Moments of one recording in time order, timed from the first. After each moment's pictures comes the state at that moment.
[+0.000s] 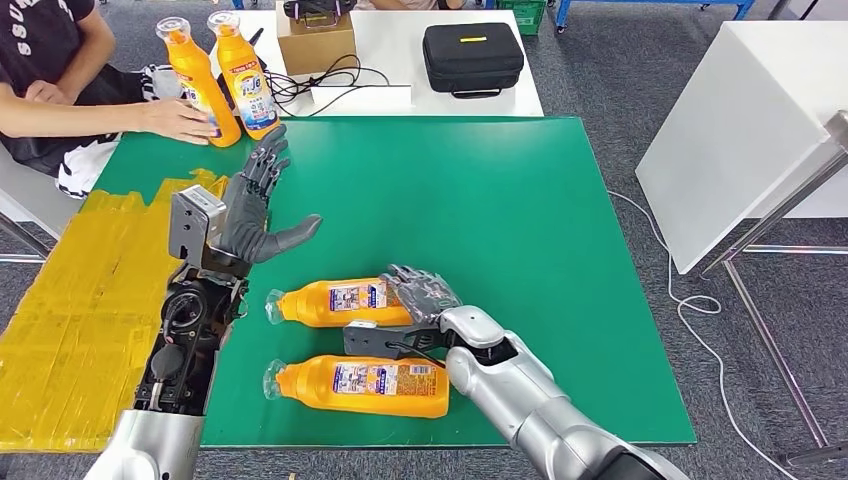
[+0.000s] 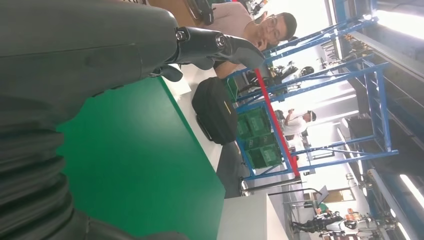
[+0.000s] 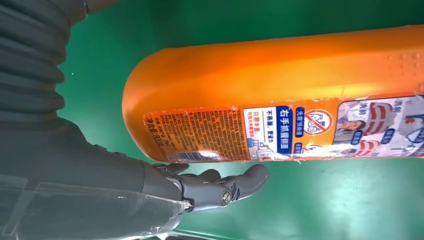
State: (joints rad) left arm -0.42 -0.10 -0.02 -1.35 -0.22 -0.30 -0.36; right arm -0.63 0.25 0.72 -0.67 0.93 0.03 0.06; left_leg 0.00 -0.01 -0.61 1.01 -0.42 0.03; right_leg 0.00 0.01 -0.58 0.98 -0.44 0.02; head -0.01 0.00
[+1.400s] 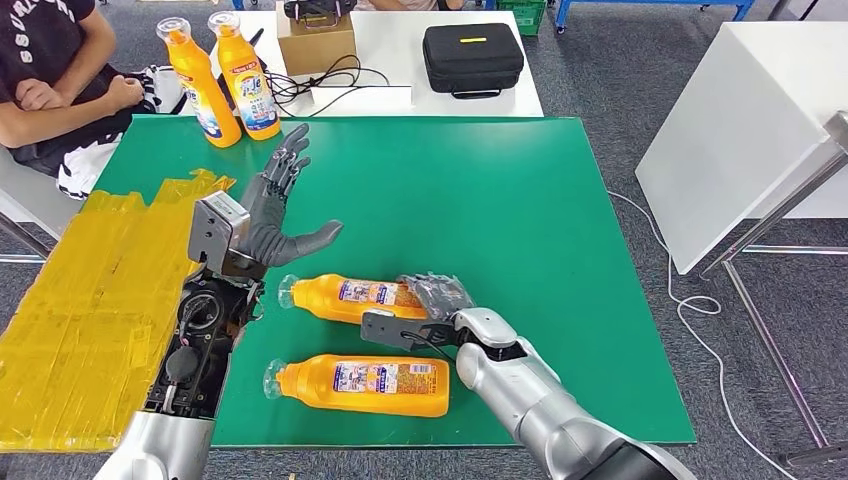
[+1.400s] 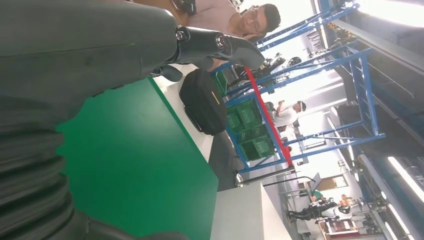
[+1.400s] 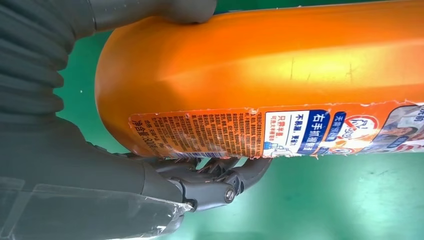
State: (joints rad) left arm -0.42 -0.12 -0.08 -1.37 -0.26 -0.28 -0.38; right arm -0.65 0.27 0.61 -0.52 0.93 -0.06 0.02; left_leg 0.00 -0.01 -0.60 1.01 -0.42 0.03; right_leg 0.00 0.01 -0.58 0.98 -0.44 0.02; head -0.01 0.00
